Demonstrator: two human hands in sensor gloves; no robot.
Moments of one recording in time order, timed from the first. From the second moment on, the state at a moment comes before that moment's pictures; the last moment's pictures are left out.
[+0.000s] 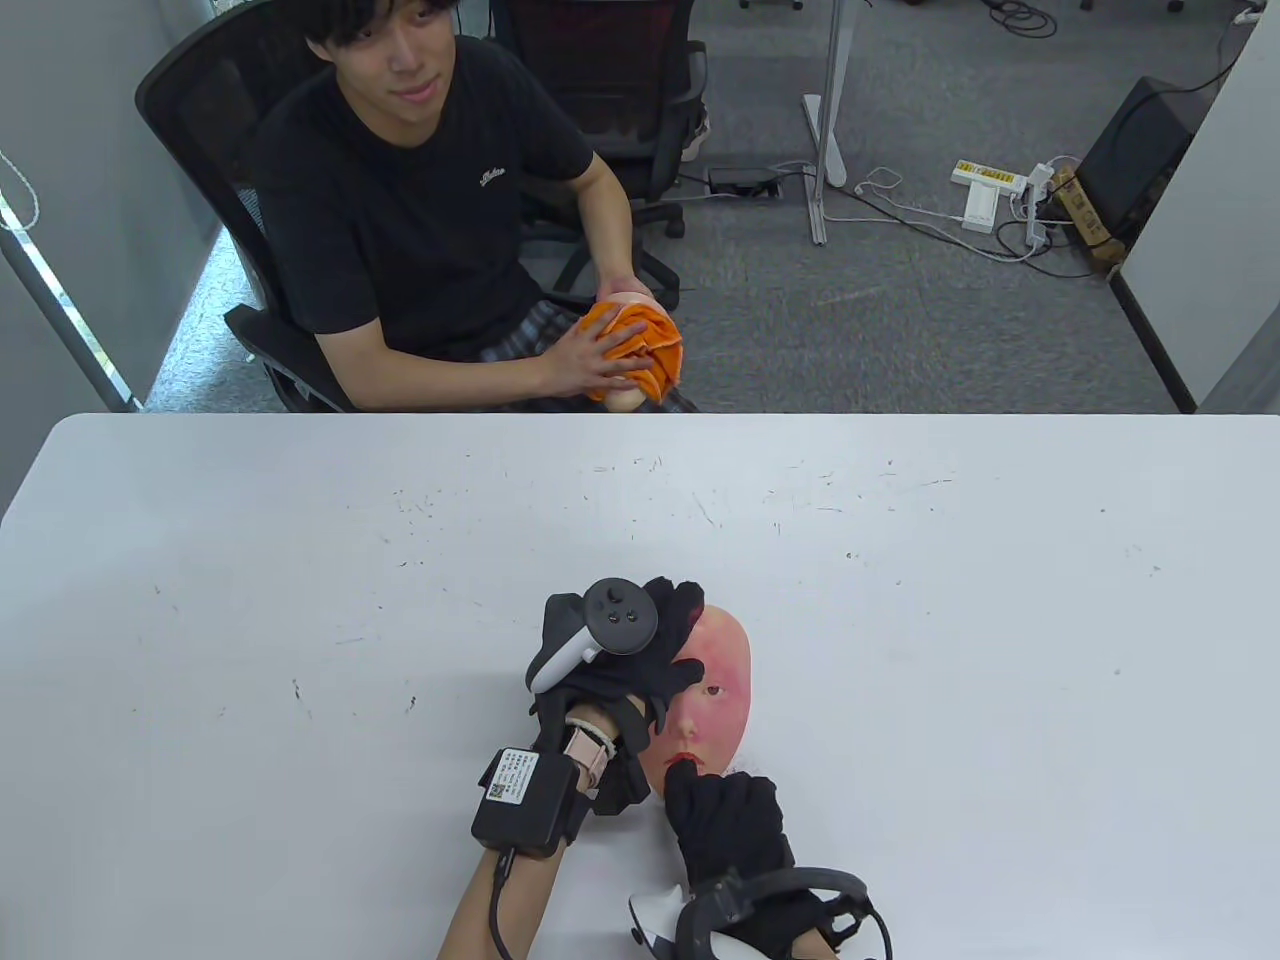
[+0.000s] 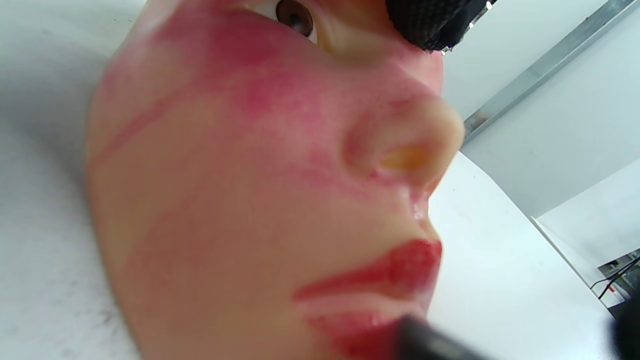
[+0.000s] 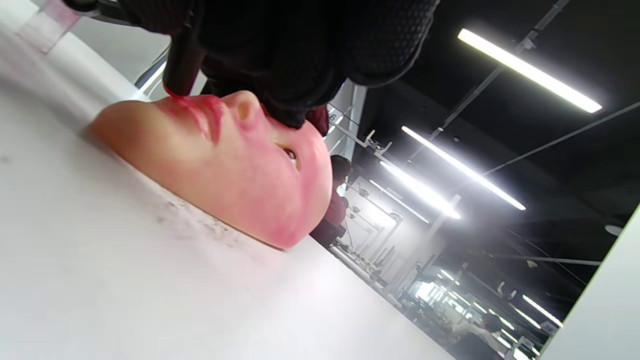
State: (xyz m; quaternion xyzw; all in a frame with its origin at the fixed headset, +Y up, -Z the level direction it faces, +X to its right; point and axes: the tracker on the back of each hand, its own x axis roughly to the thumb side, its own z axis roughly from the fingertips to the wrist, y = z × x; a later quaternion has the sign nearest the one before) left_hand -0.065 -0.753 -0.395 -0.22 -0.16 0.29 0.92; right_hand 0.052 -0.769 -0.202 -0.12 0.24 -0.92 0.27
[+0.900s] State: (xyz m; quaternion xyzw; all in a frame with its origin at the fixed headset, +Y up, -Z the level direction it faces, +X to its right) left_hand -0.066 -0.753 -0.396 -0.22 -0.16 0.29 0.92; right_hand 0.050 -0.773 -0.199 -0.15 0.23 -0.92 0.29
